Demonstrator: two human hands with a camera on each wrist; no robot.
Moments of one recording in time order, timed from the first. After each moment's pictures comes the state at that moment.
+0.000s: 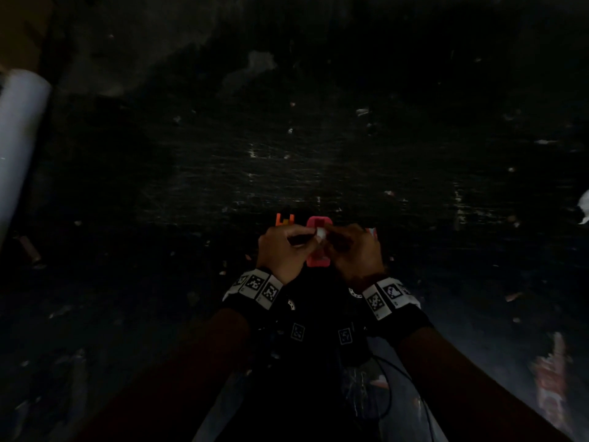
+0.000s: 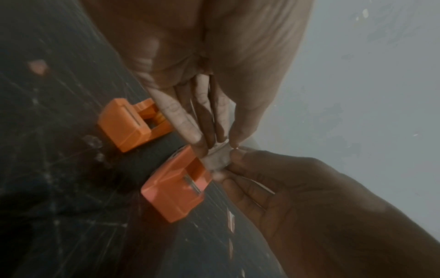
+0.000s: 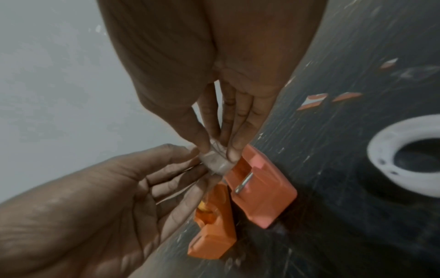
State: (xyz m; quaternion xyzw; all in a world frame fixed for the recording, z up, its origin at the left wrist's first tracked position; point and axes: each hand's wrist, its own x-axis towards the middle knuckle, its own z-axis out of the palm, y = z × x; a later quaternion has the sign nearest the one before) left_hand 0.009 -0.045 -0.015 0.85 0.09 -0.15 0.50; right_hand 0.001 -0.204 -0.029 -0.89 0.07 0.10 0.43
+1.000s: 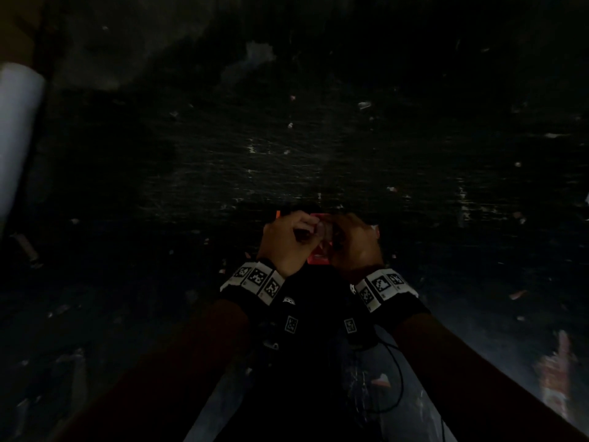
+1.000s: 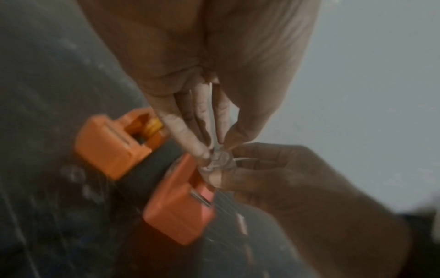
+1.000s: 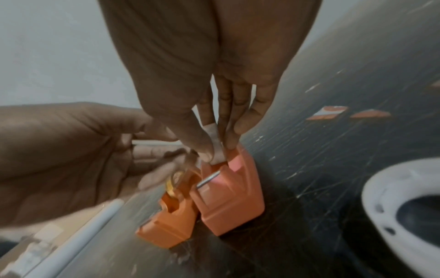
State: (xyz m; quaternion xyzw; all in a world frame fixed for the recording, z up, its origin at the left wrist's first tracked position) left_hand 0.021 -0.045 -0.020 0.87 0.03 -0.15 0.47; right_hand 0.015 -0.200 -0.028 -0.93 0.00 0.12 0.34
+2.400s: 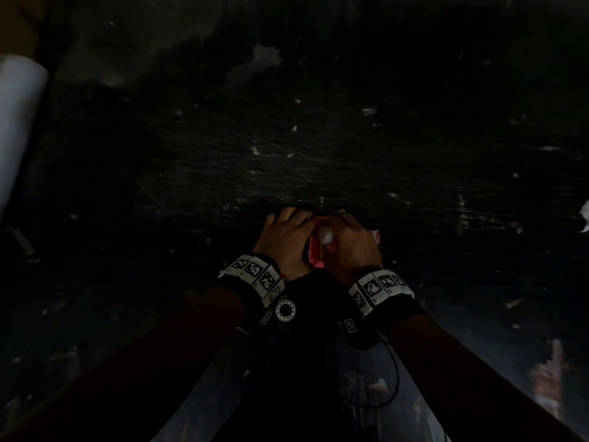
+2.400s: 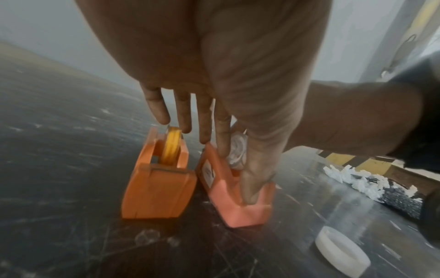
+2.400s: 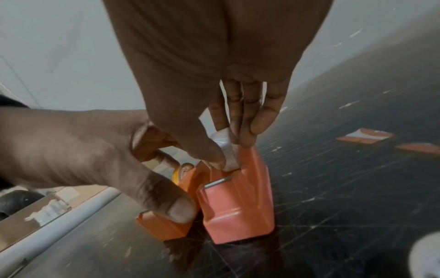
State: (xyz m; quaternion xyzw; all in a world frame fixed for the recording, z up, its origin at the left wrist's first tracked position) left_hand 0.036 -0.033 -0.020 0.95 -0.20 -0.22 0.10; right_hand 0.017 -0.184 0.012 -0.96 -0.06 0.16 0.21
